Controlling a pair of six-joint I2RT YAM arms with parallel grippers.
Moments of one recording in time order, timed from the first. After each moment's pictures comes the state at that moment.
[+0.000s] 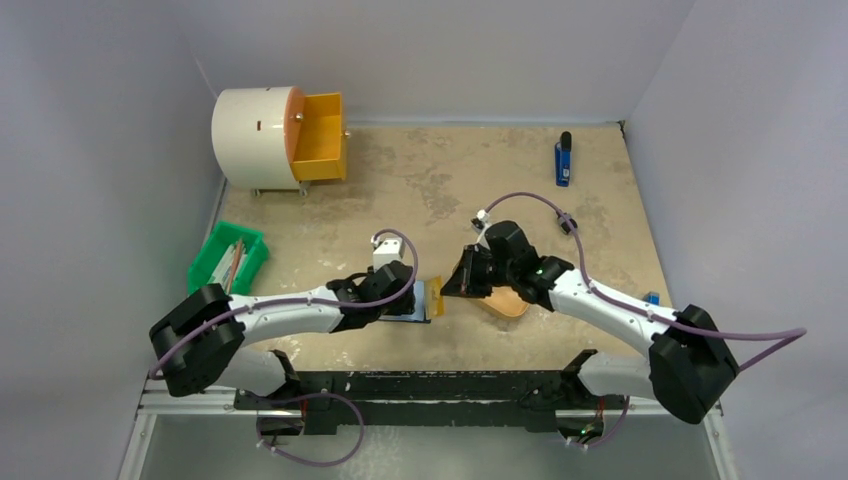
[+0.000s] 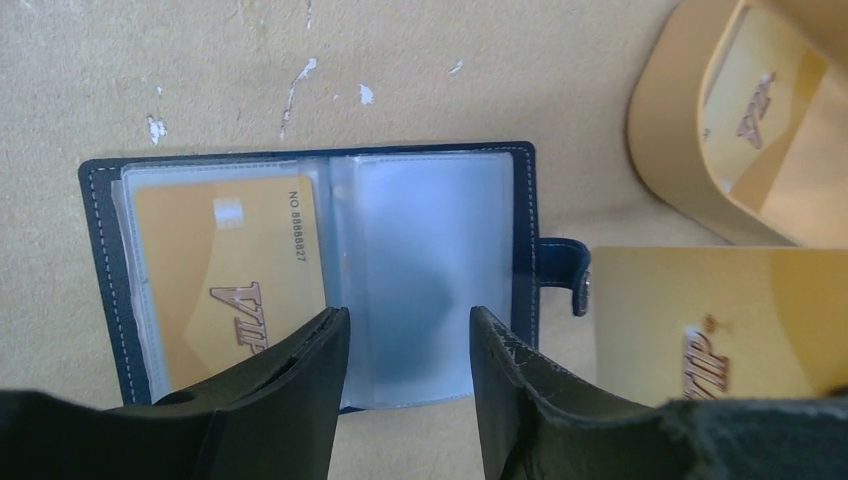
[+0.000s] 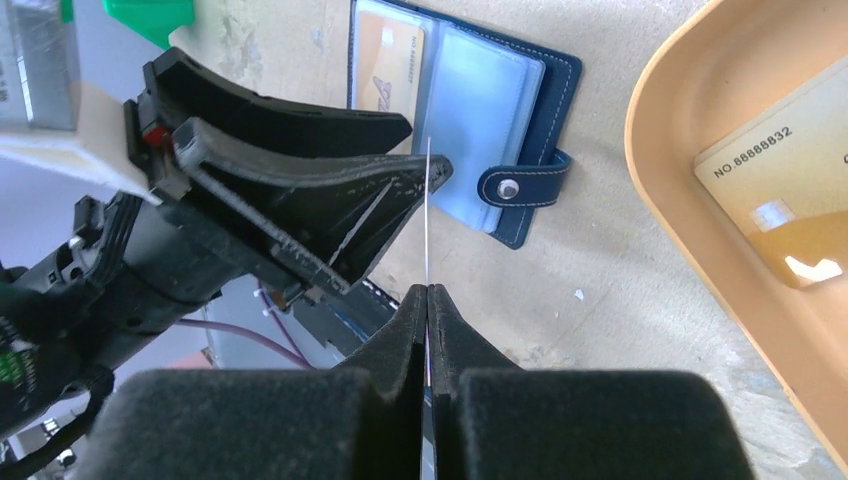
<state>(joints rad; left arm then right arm) -0.98 1.35 0.62 -0.15 -0.38 -0.84 0.70 1.24 0.69 -0.19 -0.33 0.87</state>
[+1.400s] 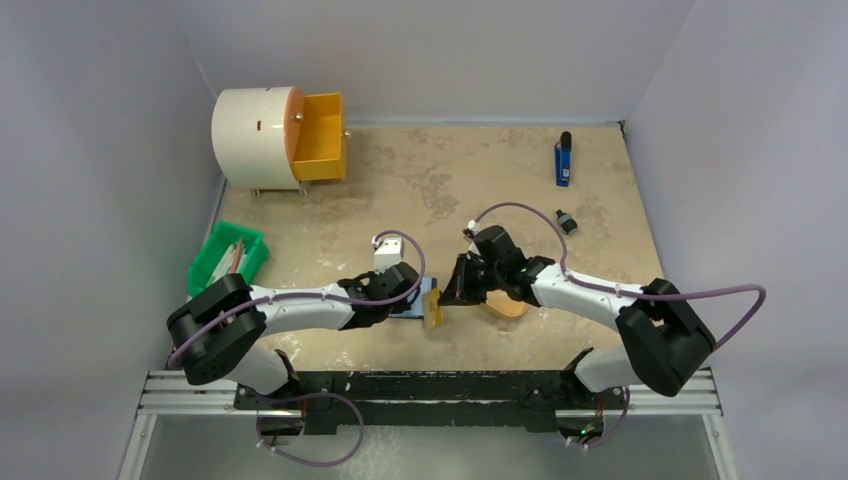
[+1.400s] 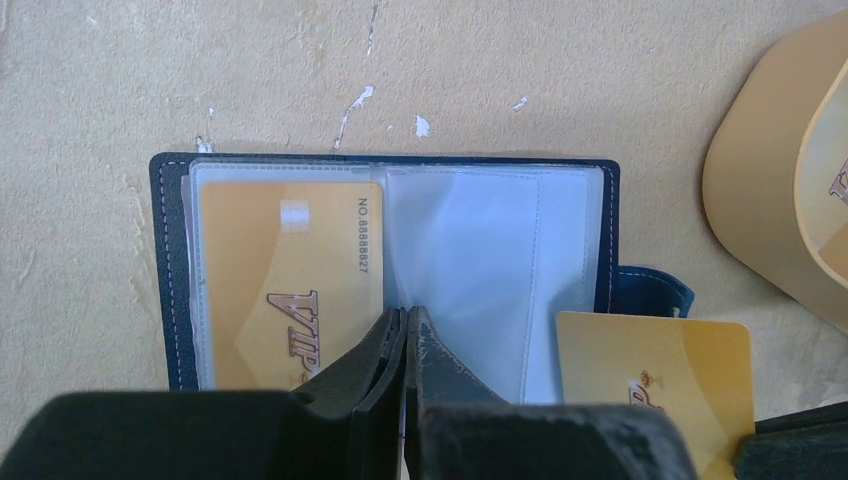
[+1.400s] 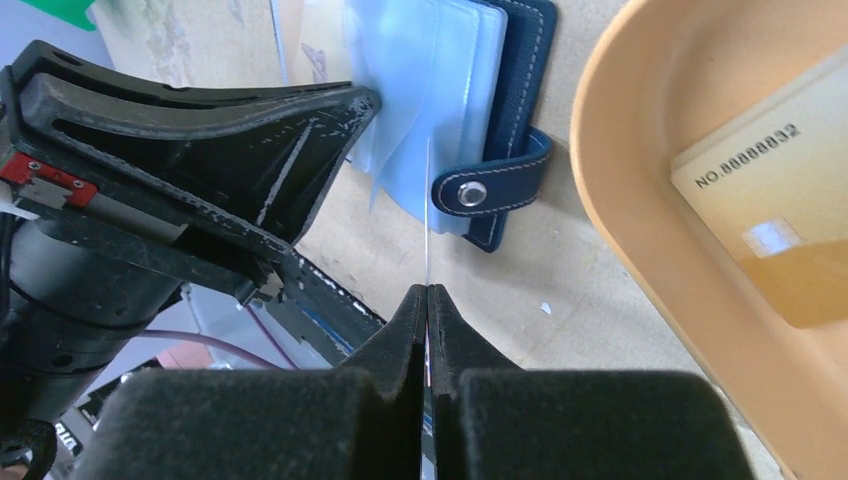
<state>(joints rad) -0.99 1.46 0.64 -0.13 -0.48 -0.86 0.70 1.38 0.66 -0.14 -0.36 0.88</state>
